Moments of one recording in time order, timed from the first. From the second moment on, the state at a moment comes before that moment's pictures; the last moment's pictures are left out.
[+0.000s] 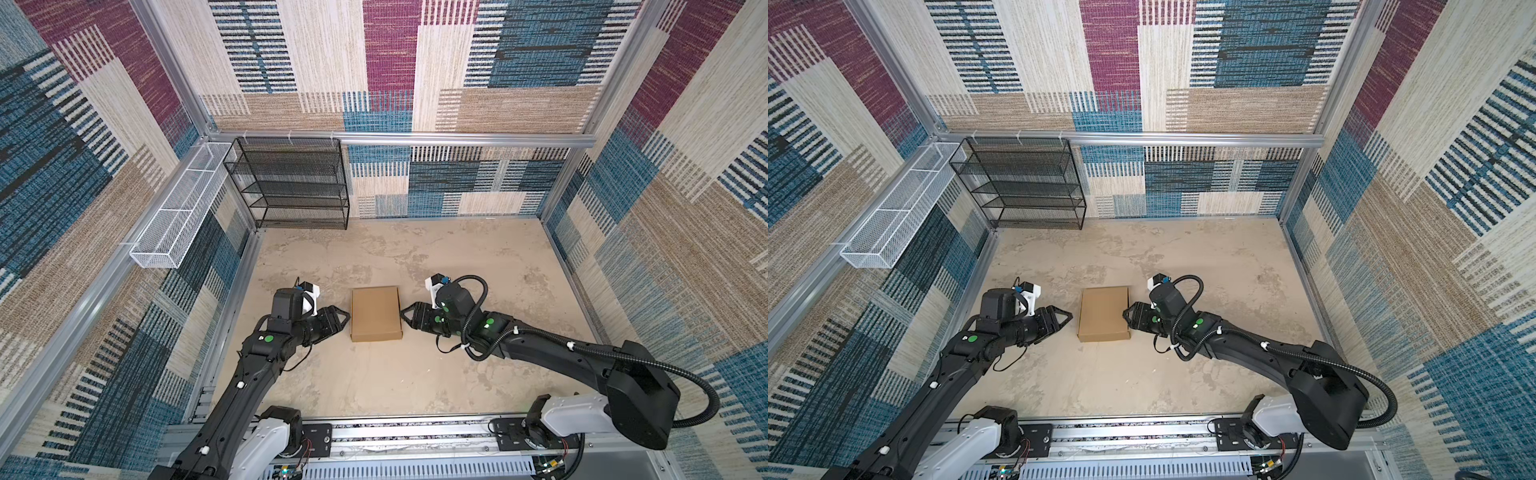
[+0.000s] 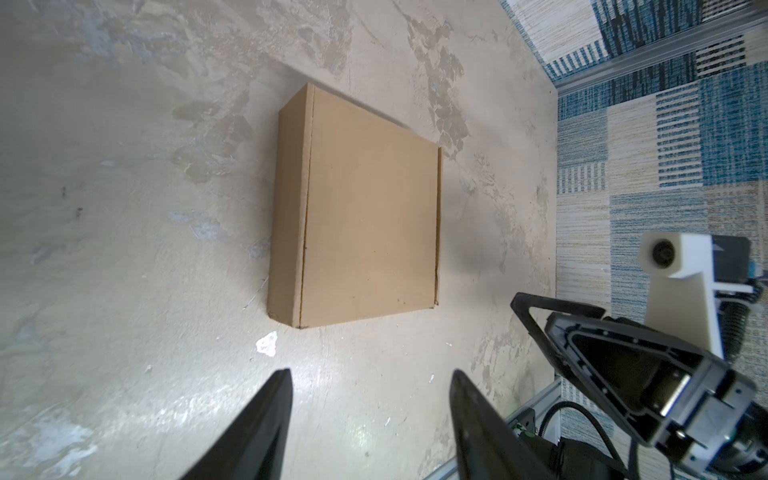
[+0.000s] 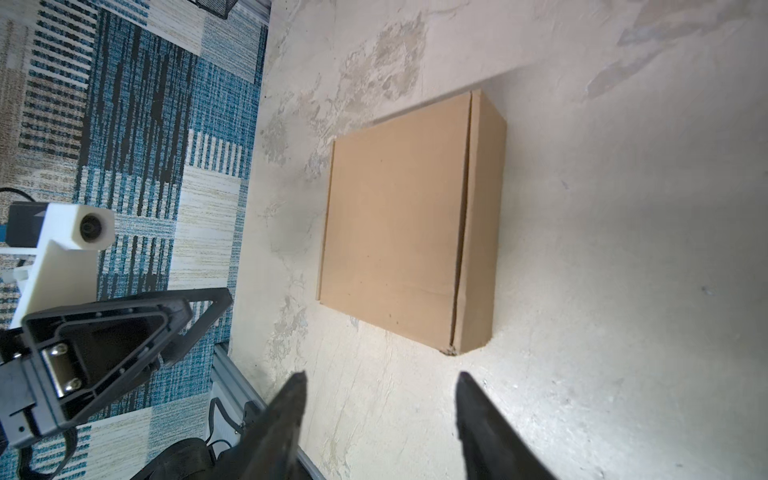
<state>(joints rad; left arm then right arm) -0.17 0.91 0.67 -0.55 0.44 -0.62 0.81 1.35 0.79 -0.06 -0.13 0.92</state>
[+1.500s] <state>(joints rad) -0.04 0.80 0.35 -0.02 -0.39 -0.32 0.53 1.09 0.57 0.16 0.30 0.62</state>
